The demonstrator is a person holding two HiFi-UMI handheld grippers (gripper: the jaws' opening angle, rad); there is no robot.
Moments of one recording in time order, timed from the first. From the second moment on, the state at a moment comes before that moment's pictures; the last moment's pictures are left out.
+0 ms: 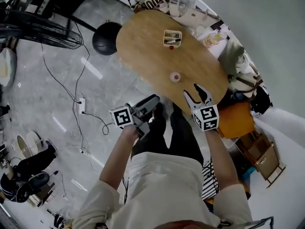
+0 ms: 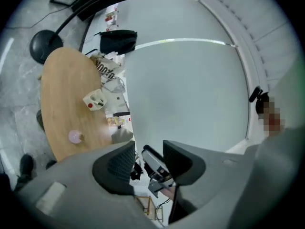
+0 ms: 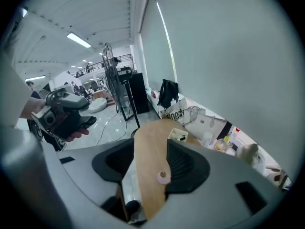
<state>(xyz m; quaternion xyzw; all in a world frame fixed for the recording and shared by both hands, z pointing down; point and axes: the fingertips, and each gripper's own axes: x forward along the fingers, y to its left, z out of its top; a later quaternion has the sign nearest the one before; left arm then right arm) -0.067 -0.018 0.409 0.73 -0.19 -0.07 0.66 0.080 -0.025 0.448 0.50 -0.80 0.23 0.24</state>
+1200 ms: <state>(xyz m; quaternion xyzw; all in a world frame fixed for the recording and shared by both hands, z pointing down) -0.062 0.035 0.154 0.92 -0.30 0.10 0.24 0.094 0.095 0.141 0.51 -0.84 0.09 0.16</state>
